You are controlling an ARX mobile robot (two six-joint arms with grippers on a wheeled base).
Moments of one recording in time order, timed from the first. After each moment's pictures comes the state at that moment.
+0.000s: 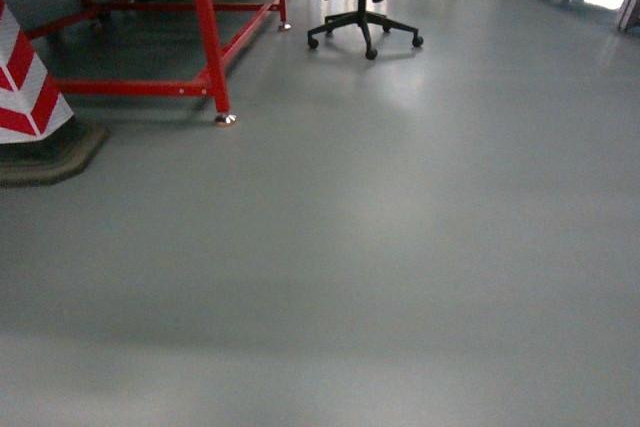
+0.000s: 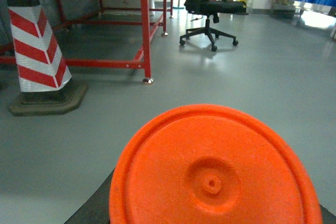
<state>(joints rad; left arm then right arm) 0.00 0.01 0.01 -0.01 0.00 -0.01 0.00 0.00 0.01 0.00 0.00 0.00</state>
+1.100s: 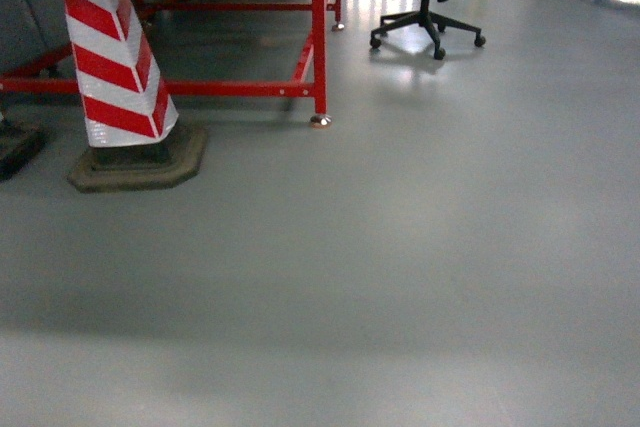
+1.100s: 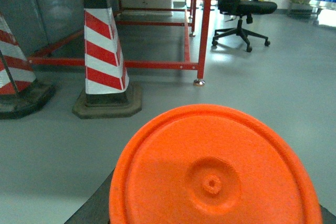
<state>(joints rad) 0.00 0.01 0.01 -0.01 0.00 -0.01 0.00 0.00 0.01 -0.01 0.00 0.00</state>
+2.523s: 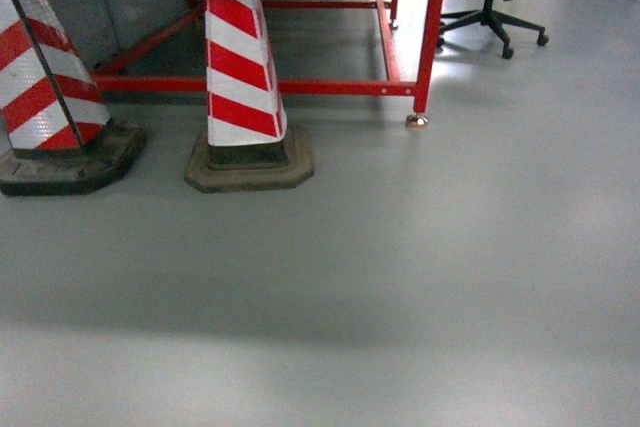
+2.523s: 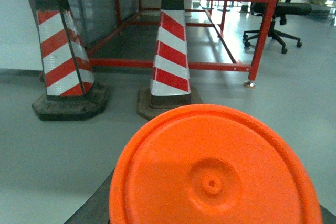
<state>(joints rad) 0.00 0.01 0.01 -0.01 0.00 -0.01 0.00 0.00 0.01 -0.01 0.00 0.00</state>
